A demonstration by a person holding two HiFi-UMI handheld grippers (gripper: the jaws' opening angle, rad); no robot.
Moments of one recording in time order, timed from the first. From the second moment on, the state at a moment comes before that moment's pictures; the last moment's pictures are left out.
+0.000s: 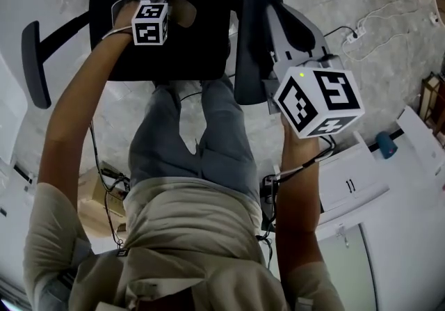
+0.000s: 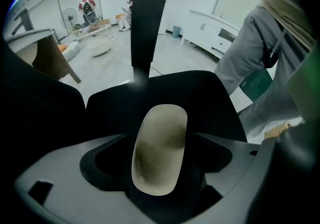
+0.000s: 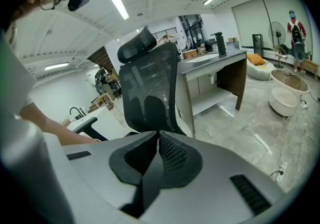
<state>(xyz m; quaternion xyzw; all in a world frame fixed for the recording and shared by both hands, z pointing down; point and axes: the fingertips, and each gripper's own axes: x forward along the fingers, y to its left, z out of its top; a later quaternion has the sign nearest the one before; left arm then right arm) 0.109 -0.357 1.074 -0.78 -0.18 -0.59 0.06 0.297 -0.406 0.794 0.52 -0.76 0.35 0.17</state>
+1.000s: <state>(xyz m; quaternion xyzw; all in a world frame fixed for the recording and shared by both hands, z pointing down) 0.104 -0.375 1.083 -0.81 -0.07 -0.59 0.03 0.297 -0.401 0.793 0.52 -0.76 0.36 0.17</state>
